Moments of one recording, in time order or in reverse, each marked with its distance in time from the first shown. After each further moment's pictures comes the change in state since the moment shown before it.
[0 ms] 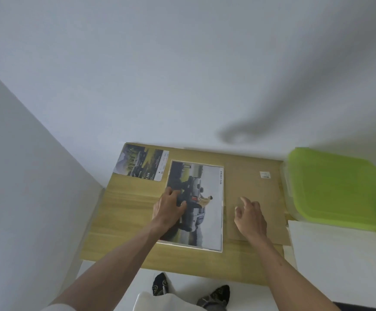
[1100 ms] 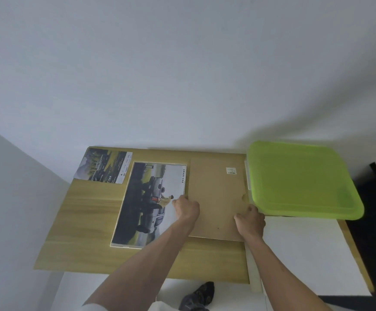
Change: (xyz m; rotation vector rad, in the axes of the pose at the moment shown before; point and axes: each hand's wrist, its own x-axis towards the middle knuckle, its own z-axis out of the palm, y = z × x) left_hand 0.009 0.173 0.115 -0.526 -0.066 -0.603; right_hand 0.028 0.116 -0.047 0.366 -0.062 0.447
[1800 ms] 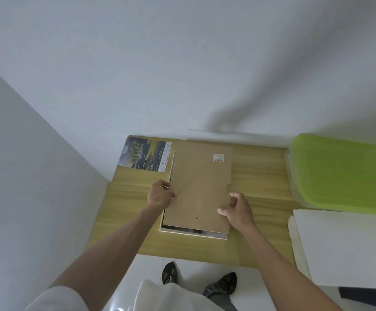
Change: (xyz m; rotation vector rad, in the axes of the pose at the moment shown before) left_hand 0.076 -0.071 -0.211 0.099 0.046 0.101; right_hand -0.089 -0.068 0.116 0.131 -0.240 -0.268
